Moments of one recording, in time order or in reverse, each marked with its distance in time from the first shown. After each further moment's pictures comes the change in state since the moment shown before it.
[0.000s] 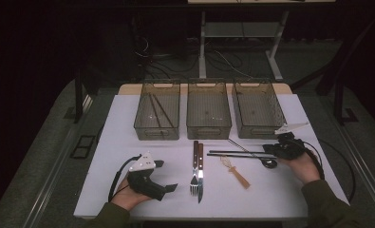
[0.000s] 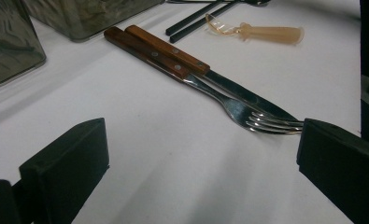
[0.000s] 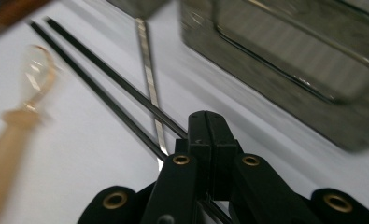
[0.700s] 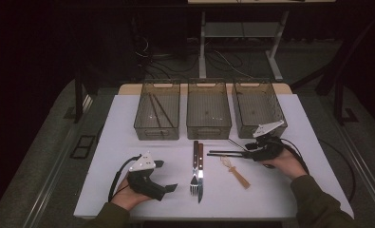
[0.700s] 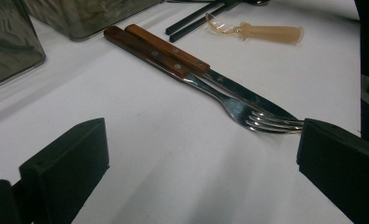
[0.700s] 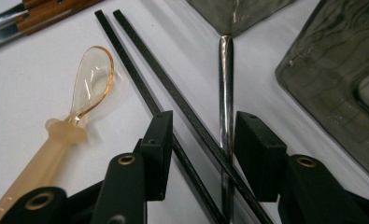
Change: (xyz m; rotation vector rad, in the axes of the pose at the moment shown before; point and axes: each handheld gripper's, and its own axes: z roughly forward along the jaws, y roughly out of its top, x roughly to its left) left arm 0.000 0.000 0.000 0.001 -0.002 0.001; right arm 0.026 0.023 0.040 0.035 0.173 -0.199
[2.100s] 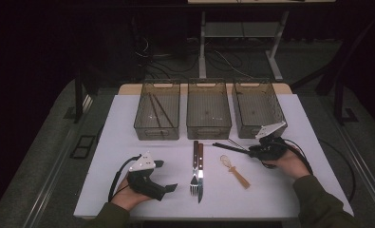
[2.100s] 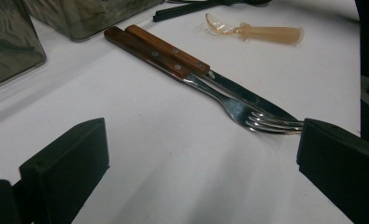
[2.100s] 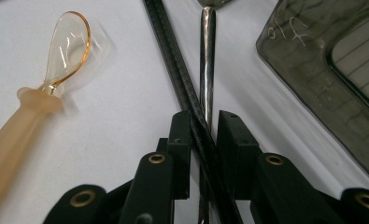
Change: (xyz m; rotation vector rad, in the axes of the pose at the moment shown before) left arm 0.000 0.000 0.000 -0.002 0.001 -0.004; right arm -0.005 -0.007 -0.005 0.058 -0.050 -0.025
